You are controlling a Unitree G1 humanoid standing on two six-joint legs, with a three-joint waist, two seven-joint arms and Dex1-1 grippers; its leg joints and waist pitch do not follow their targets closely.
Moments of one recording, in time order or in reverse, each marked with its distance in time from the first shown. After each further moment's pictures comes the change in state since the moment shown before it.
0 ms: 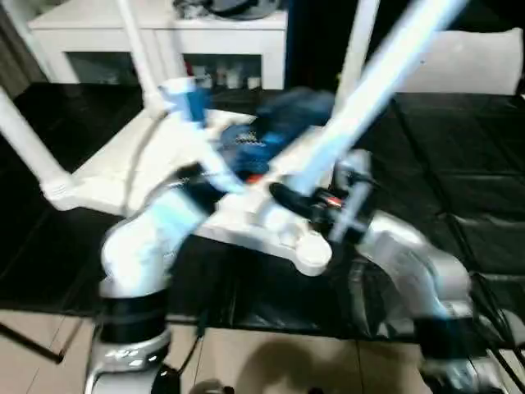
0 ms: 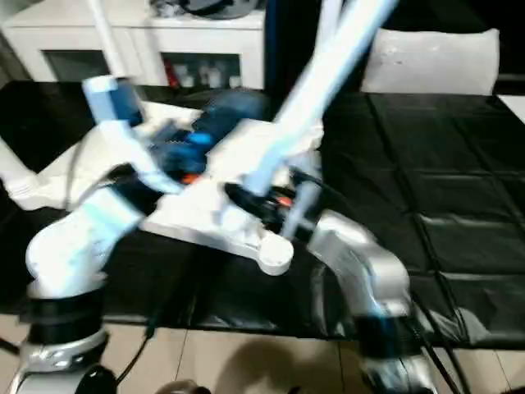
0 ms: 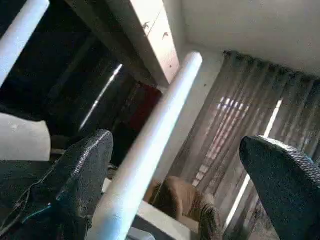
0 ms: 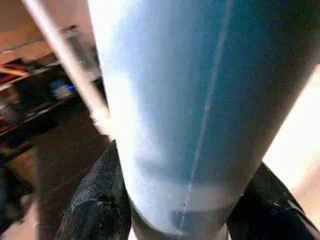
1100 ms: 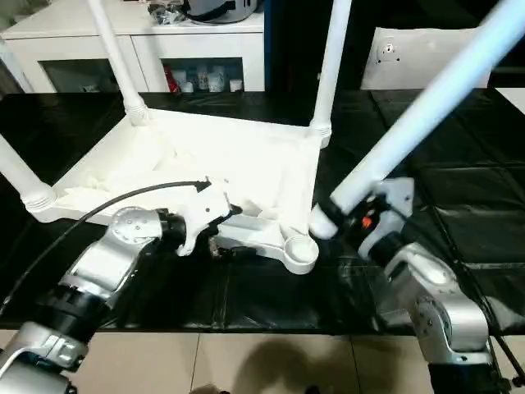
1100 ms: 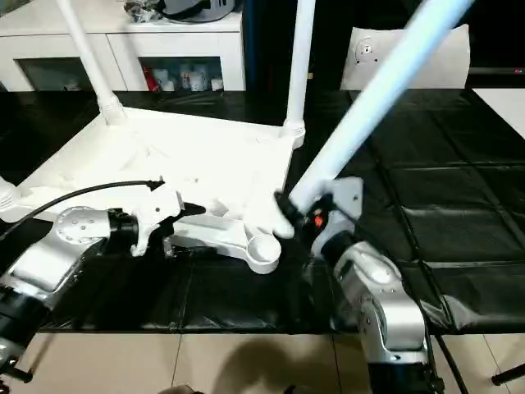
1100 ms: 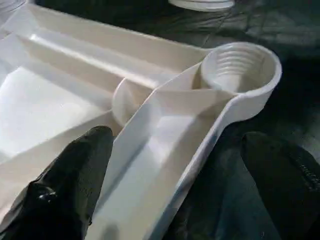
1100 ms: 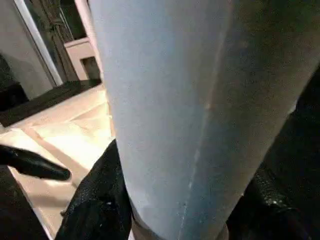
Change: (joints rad) left arm 0.020 0.475 -0.527 0.500 0.834 -0.583 -0.349; right arm 0.135 0.016 -0.021 -0.106 -0.142 -0.156 -0.219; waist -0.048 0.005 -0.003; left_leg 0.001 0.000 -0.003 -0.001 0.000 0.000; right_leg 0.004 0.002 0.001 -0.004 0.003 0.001
